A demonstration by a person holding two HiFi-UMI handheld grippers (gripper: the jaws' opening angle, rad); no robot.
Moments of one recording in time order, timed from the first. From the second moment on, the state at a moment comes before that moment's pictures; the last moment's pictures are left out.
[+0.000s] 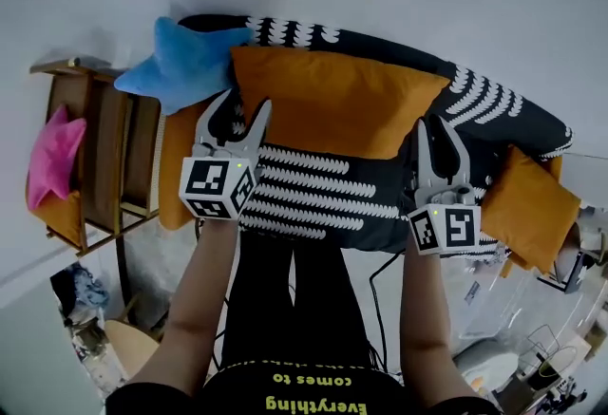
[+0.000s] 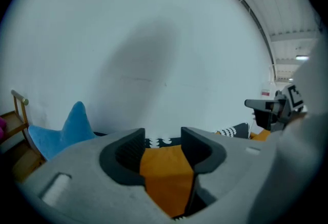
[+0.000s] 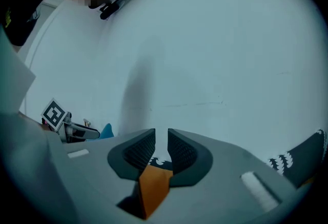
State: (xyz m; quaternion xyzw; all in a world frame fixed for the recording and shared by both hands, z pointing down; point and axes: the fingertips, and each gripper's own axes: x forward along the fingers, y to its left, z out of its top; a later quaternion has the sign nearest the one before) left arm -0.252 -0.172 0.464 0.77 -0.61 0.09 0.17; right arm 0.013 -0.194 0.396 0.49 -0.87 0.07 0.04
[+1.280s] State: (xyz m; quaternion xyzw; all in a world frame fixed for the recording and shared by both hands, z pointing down) left arm -0.212 -0.040 0.286 0.84 -0.53 0.06 0.09; right arm -0.019 -0.031 0.285 0.44 -0.89 0.10 0.05
